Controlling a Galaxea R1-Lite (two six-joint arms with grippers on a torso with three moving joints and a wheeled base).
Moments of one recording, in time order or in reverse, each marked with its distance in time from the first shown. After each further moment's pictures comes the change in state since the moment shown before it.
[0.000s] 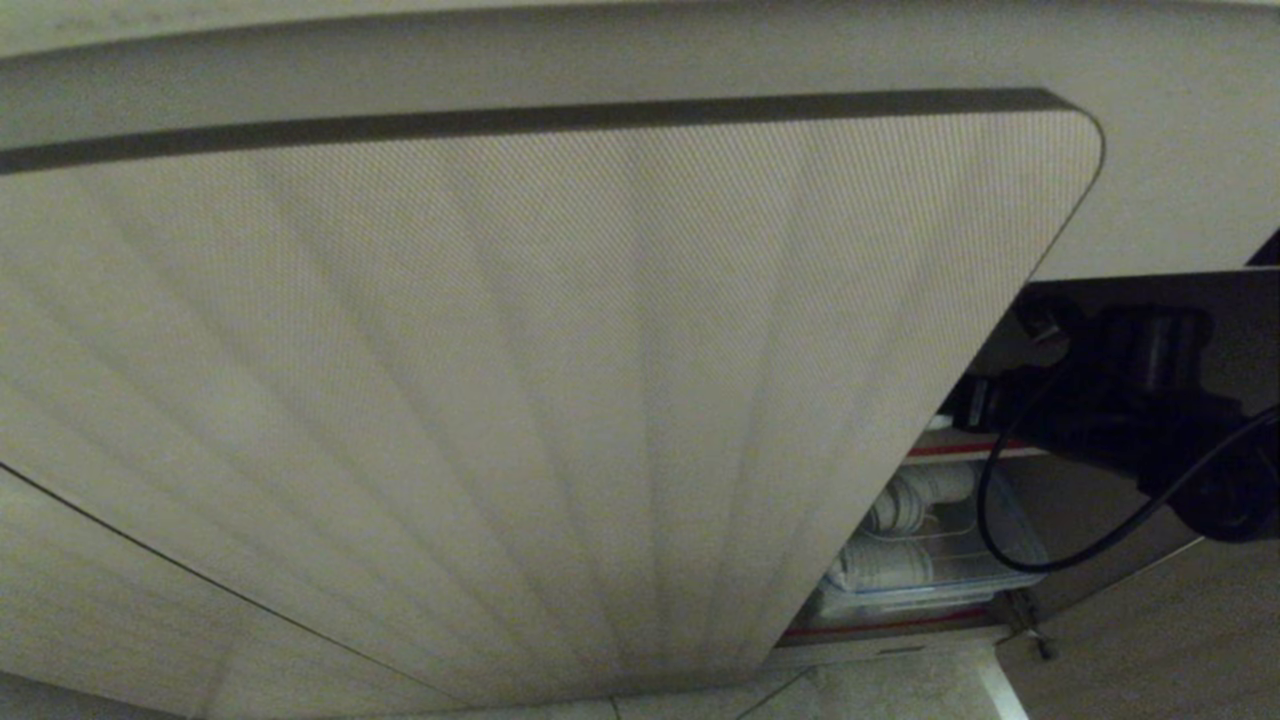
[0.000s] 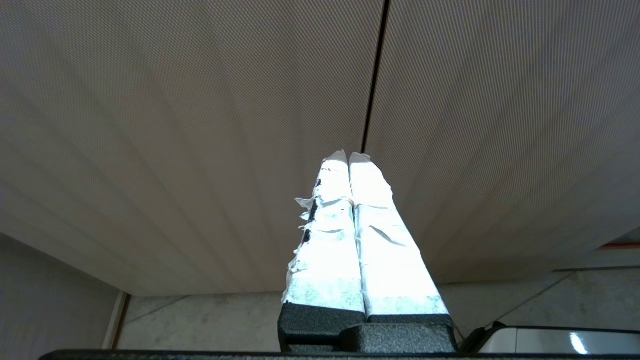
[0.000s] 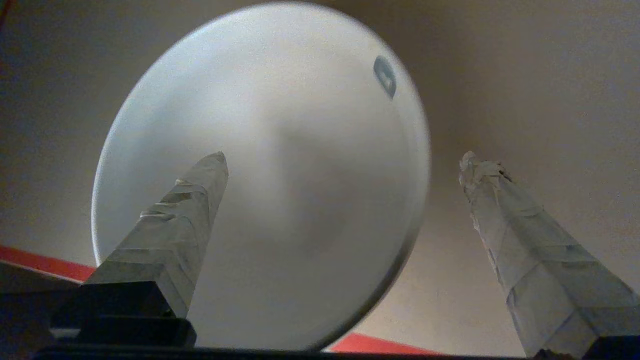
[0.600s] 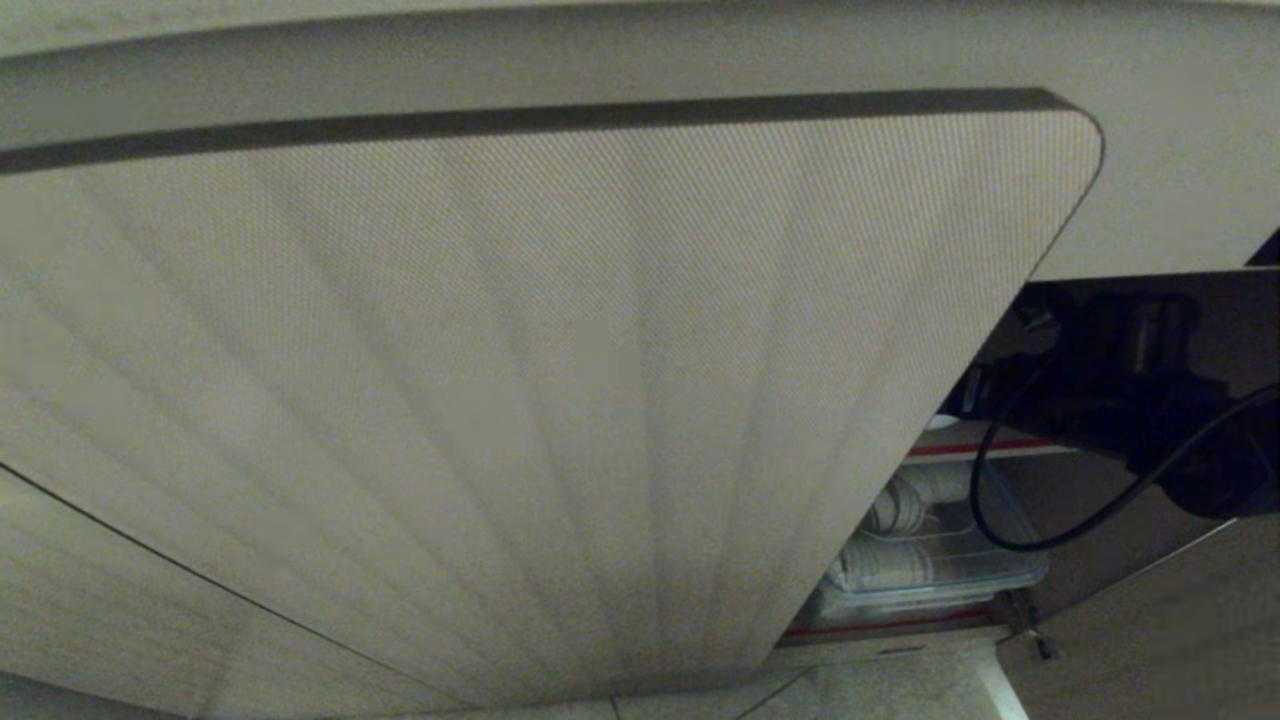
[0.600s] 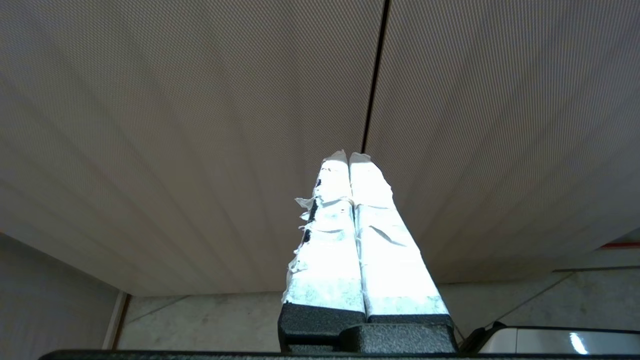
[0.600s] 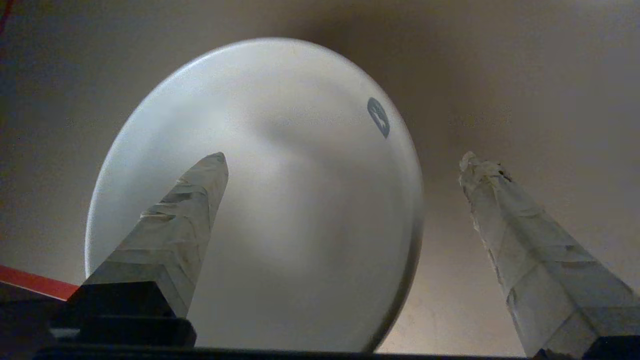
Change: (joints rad) left arm 0.000 0.000 0.000 0.000 0.000 0.000; right arm 0.001 0.020 -0.077 0.062 0.000 0.005
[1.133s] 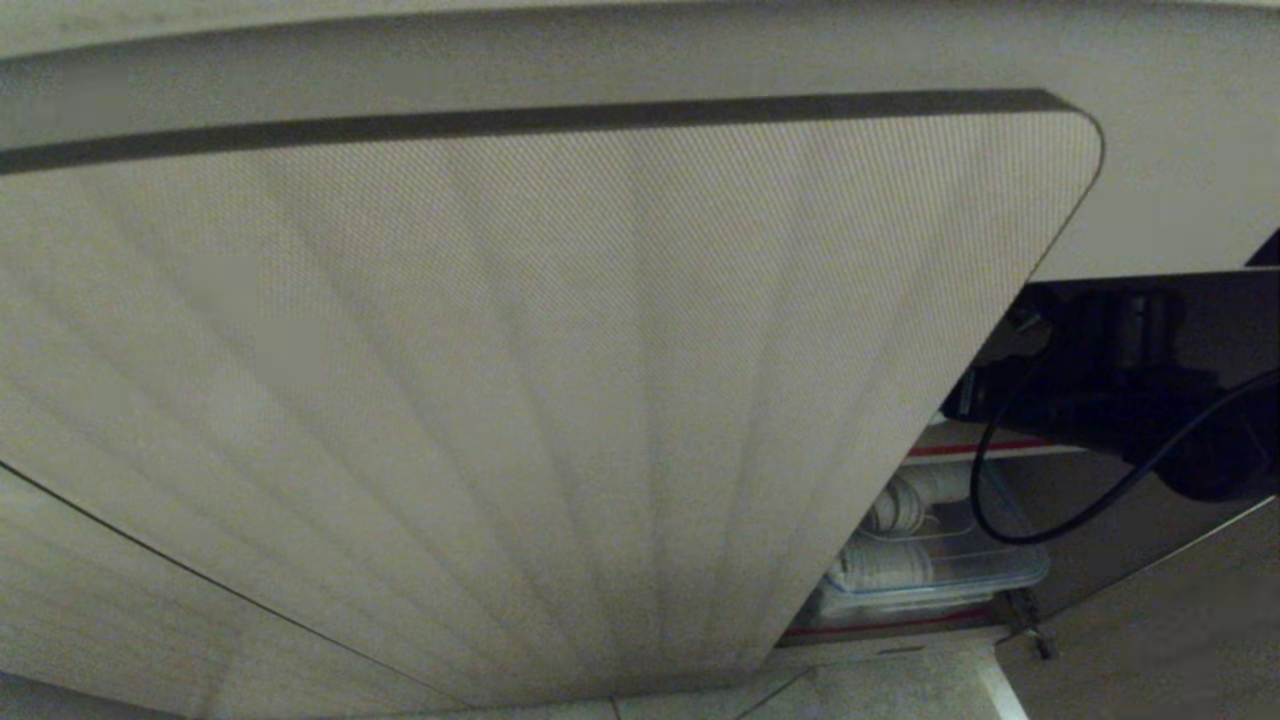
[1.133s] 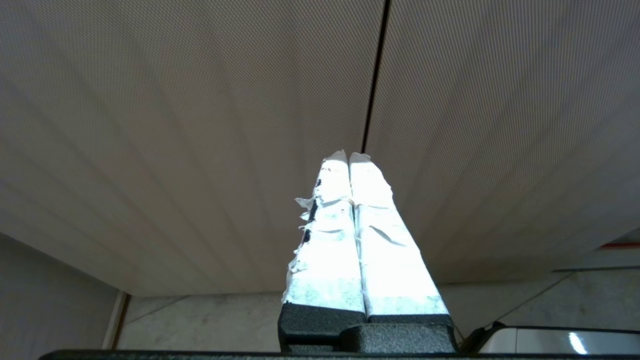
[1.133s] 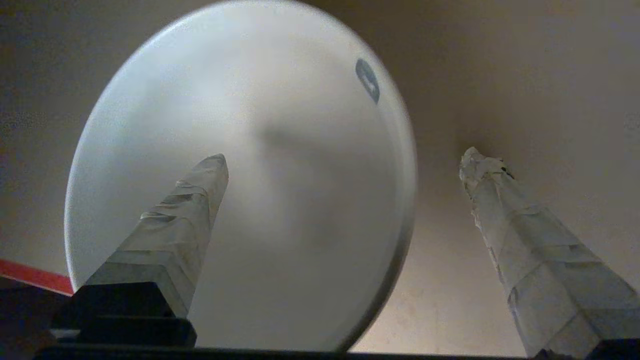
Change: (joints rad) left arm 0.000 0.000 0.000 0.000 0.000 0.000; right arm 0.000 0.012 -0.049 0.130 0.000 -0.001
